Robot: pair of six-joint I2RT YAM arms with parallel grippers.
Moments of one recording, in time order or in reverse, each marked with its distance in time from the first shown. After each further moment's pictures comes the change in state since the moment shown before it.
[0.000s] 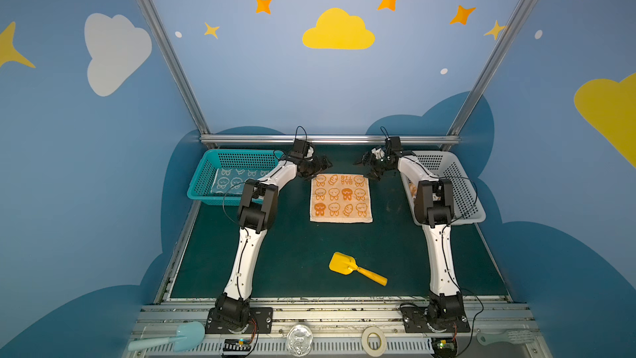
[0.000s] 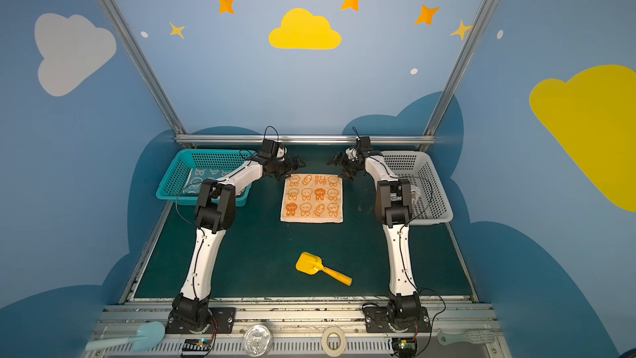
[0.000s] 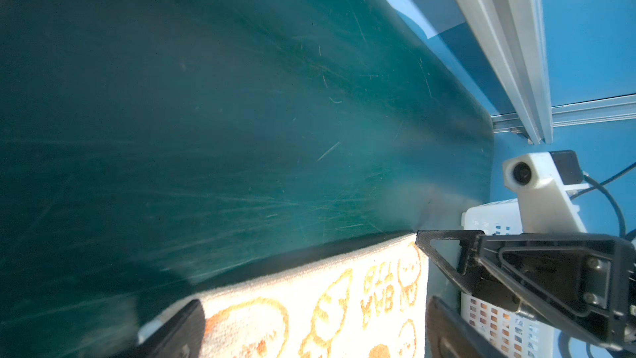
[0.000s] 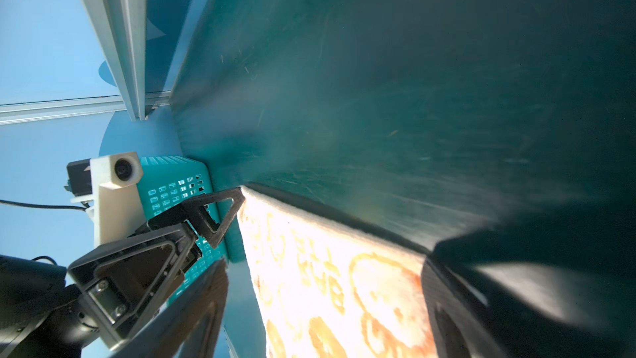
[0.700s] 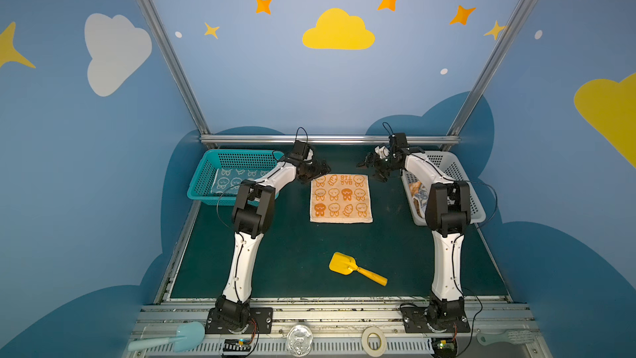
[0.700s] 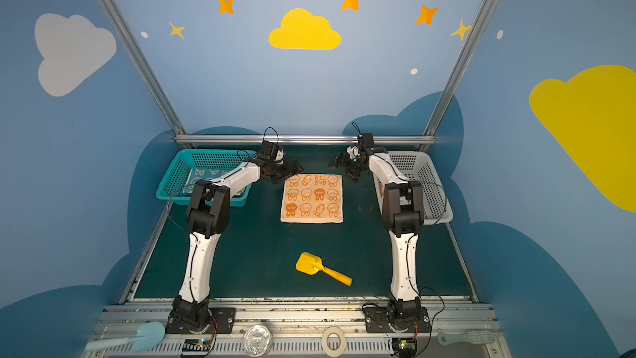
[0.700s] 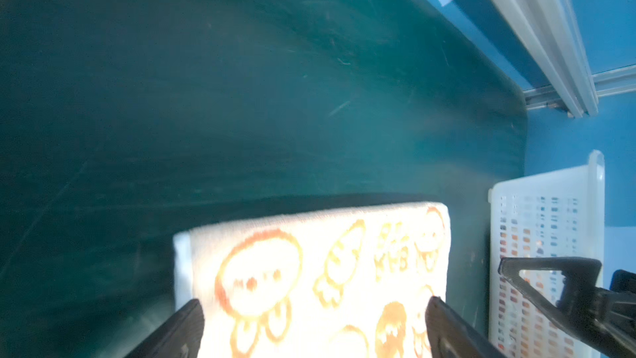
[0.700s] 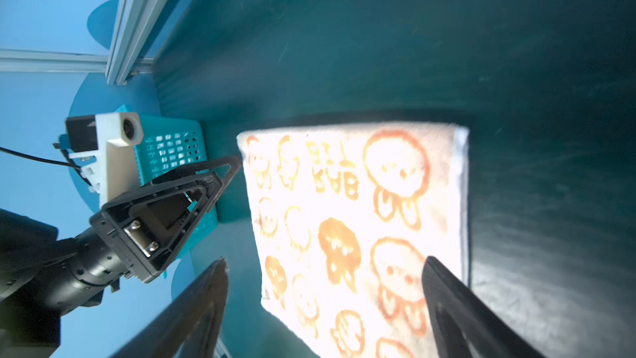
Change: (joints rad) left arm -0.033 -0.190 -0.190 -0.034 -0.080 0.077; right arm 0.042 -0.303 -0.271 -0.072 0.079 -0.099
